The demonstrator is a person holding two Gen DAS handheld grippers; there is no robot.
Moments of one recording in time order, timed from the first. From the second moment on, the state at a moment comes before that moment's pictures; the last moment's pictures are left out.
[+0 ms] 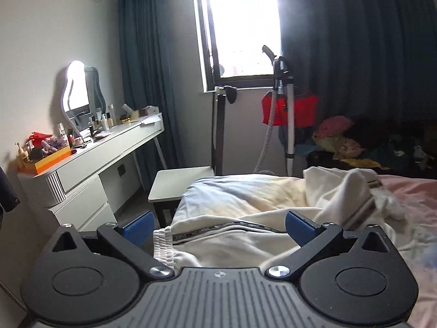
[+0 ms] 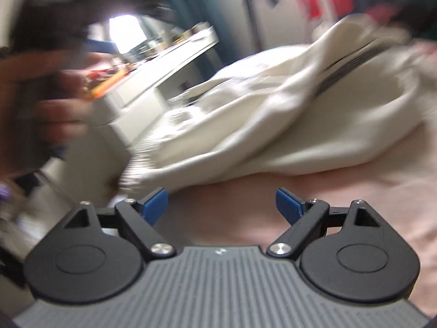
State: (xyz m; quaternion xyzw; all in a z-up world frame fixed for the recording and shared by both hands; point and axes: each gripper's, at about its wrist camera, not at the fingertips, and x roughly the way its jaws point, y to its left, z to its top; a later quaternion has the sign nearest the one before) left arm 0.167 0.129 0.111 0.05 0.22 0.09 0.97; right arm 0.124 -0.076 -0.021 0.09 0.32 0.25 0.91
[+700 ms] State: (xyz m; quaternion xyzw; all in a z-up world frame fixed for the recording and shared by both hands) left arm 0.070 0.079 -0.054 -0.05 0.32 0.12 0.94; right arm 0.147 -0.146 -0.144 -0.02 0.29 0.08 0.95
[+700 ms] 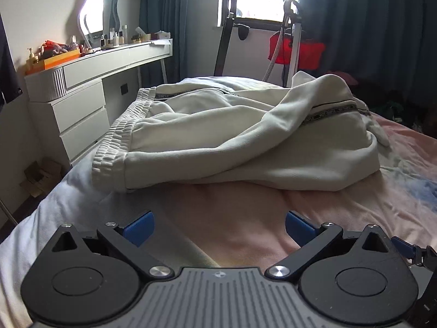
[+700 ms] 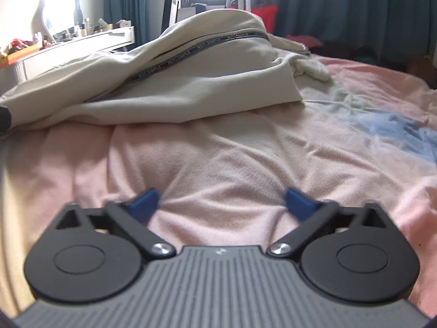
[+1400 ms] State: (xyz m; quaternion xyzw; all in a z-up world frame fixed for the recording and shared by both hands) left arm 0.095 0.087 -0.069 -0.06 0.32 0.10 0.94; right arm 0.148 -0.164 -0.147 0.05 0.29 0.09 0.95
